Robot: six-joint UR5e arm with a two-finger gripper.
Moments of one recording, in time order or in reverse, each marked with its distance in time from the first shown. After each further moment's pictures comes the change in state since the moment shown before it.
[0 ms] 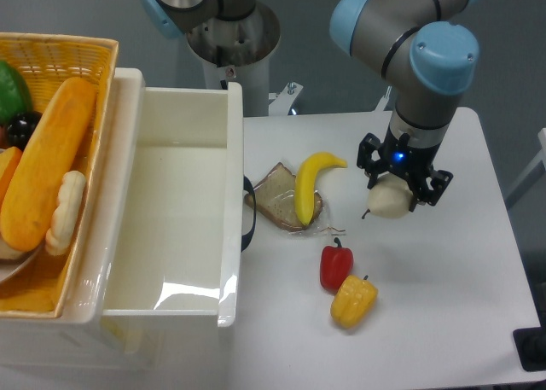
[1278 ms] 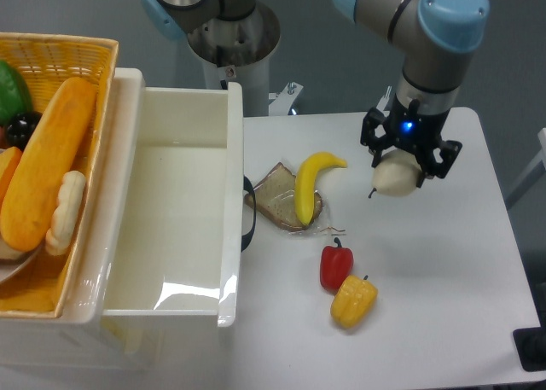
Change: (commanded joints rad) arm 0.023 0.097 0.011 -0.092 -0.011 -0.130
